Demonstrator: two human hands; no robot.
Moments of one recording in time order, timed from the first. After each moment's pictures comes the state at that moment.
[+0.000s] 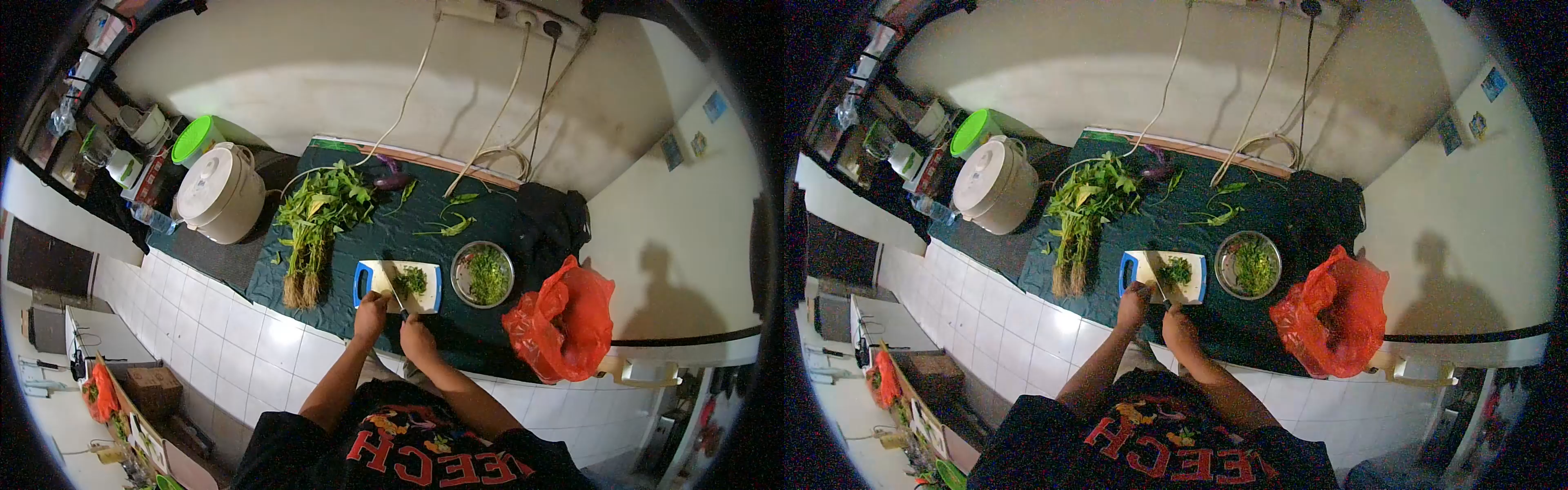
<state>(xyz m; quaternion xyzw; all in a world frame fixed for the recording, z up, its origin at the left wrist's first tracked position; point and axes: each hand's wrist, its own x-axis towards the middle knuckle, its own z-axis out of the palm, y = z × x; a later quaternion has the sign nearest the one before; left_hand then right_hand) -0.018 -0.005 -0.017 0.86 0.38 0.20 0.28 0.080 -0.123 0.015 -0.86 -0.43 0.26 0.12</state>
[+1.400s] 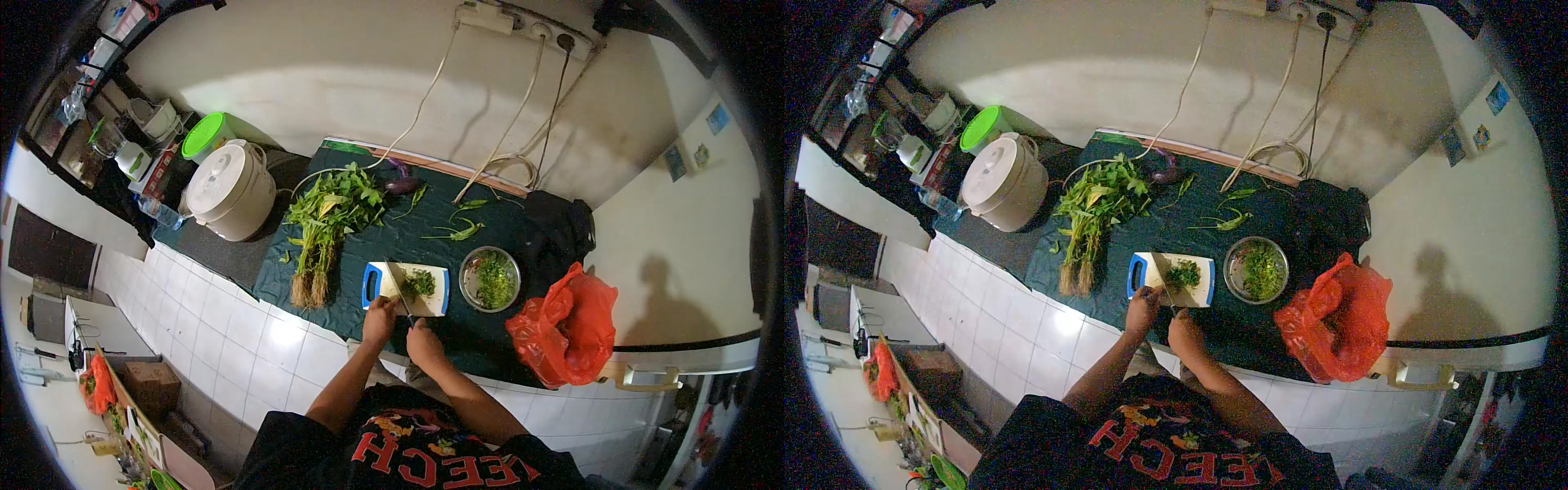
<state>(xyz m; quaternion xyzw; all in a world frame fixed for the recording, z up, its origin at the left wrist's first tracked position) -0.025 -0.017 -0.013 0.85 0.40 0.19 0.28 0.076 -0.131 0.037 -0.84 -0.46 0.26 0.14</state>
